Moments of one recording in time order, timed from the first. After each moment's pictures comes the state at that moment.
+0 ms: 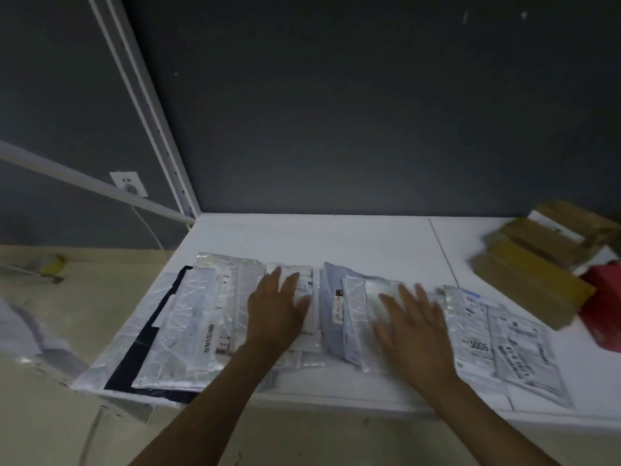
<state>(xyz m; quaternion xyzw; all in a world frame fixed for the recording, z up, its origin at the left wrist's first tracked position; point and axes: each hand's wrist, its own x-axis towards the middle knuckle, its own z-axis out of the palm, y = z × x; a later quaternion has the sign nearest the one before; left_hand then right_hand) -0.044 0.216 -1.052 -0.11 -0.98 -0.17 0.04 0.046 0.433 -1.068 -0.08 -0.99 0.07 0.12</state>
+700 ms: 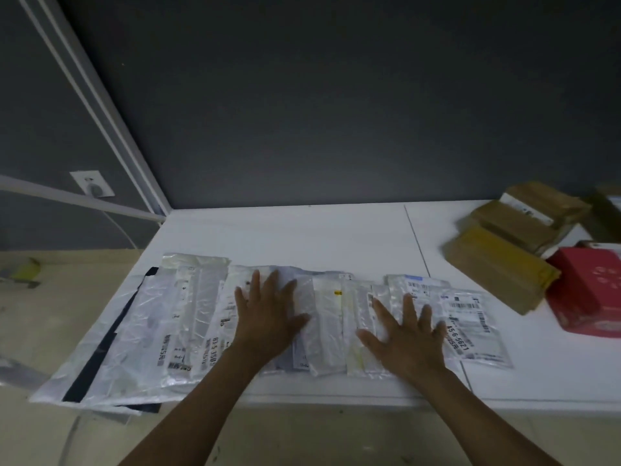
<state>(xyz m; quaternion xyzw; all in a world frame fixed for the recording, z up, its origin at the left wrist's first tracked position) -0.036 0.259 -1.064 -0.18 -0.98 -0.07 -0.03 0.052 0.494 -1.098 -0.17 -0.97 0.10 -0.14</state>
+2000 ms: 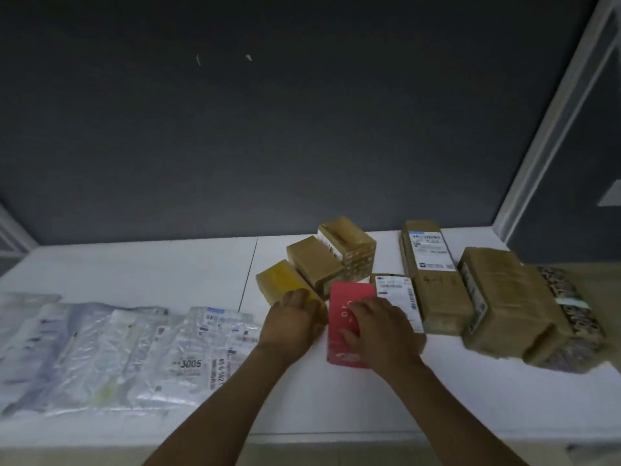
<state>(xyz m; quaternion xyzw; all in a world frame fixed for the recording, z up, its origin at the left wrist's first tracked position) 0.055 0.697 -1.038 -0.32 -0.95 -0.04 0.02 0.141 0.856 -1.016 -0.05 -0.99 0.07 0.06</state>
